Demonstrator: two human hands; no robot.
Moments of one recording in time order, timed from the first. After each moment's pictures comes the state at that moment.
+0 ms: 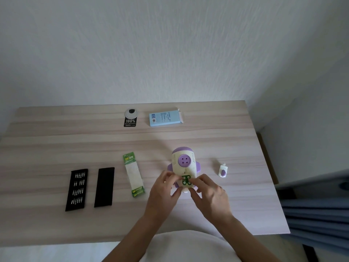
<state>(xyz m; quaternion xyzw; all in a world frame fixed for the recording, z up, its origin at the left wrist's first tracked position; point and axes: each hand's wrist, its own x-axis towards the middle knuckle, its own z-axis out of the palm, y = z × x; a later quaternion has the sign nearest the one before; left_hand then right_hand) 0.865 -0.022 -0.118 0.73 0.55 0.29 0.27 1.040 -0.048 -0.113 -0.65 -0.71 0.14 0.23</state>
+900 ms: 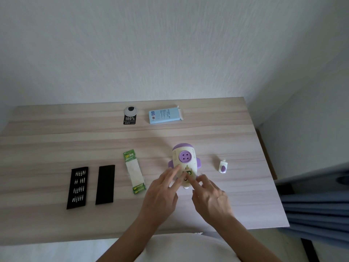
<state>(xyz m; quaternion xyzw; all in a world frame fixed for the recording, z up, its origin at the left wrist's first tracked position) 0.848 -0.033 -0.107 0.86 0.48 0.09 0.17 1.032 -0.064 -0.105 -0.65 -0.74 0.11 0.10</state>
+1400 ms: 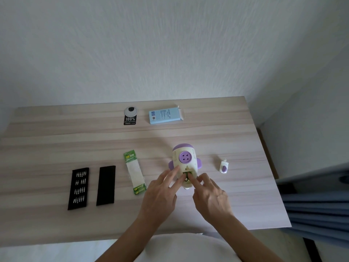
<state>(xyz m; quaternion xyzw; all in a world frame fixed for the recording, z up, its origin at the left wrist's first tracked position) 0.845 -0.030 -0.107 0.86 0.48 0.05 0.16 1.032 -0.060 -0.112 -0.66 -0.74 0.10 0.11</state>
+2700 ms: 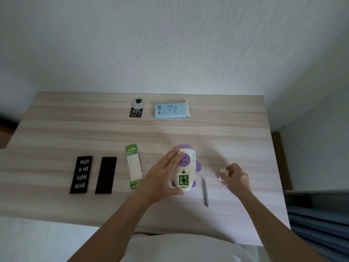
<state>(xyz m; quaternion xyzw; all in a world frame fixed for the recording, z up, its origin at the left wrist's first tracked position) 0.865 0.022 -0.105 0.81 0.51 0.11 0.27 1.155 0.021 -0.185 -0.79 -0.43 0.41 0.16</state>
